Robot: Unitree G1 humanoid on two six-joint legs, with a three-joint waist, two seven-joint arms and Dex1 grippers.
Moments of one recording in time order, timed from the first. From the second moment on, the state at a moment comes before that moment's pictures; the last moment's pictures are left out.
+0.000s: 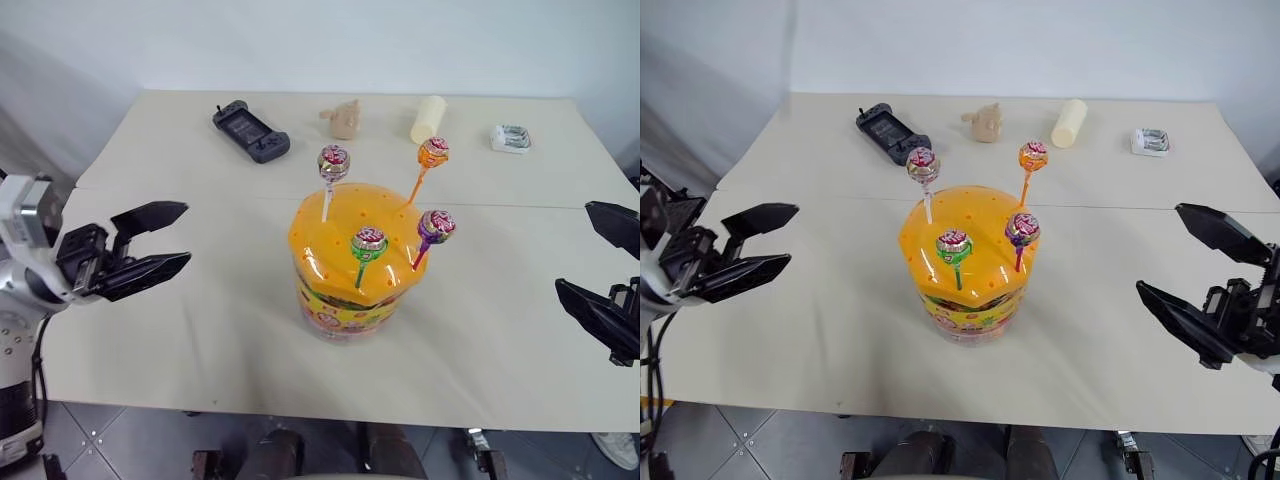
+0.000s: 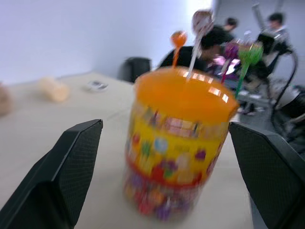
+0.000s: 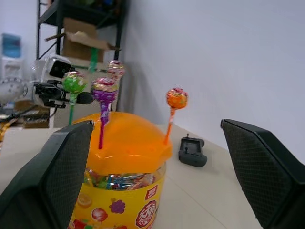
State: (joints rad) left arm -0.37 0.78 0.43 -0.15 -1.03 0.67 -1.17; right arm 0.15 -0.69 -0.72 -0.54 1.15 0.20 1.05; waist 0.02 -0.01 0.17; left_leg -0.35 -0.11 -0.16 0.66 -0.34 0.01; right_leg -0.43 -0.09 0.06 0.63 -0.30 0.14
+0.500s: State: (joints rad) left arm -0.82 0.59 0.05 -0.03 -0.94 0.79 -1.13; right arm 0.31 -0.60 -0.78 -0.63 1.15 0.18 1.04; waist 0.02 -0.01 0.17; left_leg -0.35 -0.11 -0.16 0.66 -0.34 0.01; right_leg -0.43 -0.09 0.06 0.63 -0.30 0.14
